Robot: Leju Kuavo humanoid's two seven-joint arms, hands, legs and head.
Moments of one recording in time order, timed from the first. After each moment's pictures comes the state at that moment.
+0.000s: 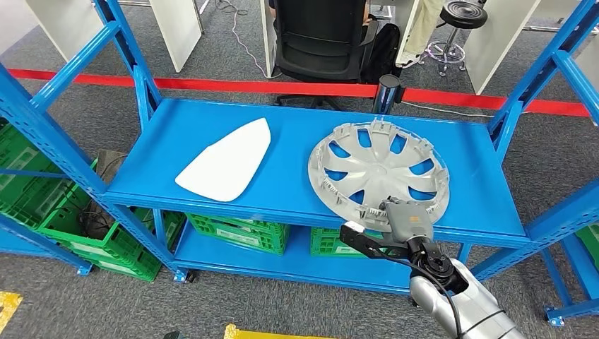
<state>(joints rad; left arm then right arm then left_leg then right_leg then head) -0.13 0.05 -0.90 -0.21 0.97 0.12 -0.14 -0.60 -0.35 0.91 -1.29 0.92 0.07 0.39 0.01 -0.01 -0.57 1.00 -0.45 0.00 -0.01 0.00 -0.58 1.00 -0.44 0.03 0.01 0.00</state>
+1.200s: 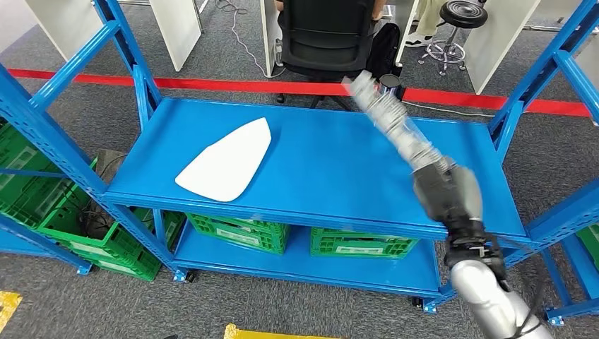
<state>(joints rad) -0.12 0.05 -0.91 -0.21 0.99 0.13 -0.16 -0.51 -0.39 0.60 -1.60 0.36 -0.32 0.26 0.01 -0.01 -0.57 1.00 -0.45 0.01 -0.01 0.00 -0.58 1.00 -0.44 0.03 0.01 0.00</state>
